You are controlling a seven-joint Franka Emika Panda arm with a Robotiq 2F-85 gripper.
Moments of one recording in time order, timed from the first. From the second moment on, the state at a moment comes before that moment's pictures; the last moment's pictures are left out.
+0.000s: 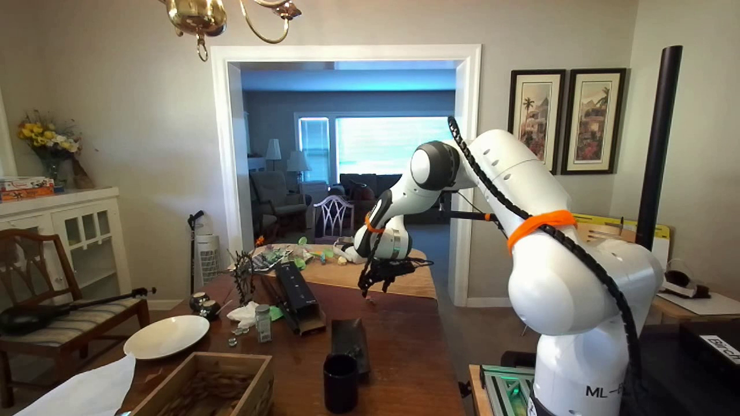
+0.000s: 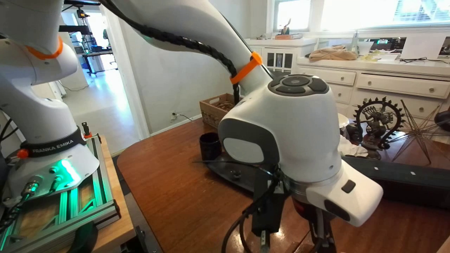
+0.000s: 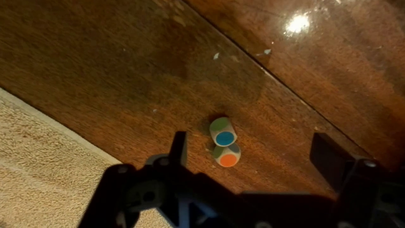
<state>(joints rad) -0.96 0.79 -0.02 -1.72 0.27 2.75 -0.40</state>
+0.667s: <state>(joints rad) -1.03 0.87 0.05 -1.65 0.23 2.83 -0.45</state>
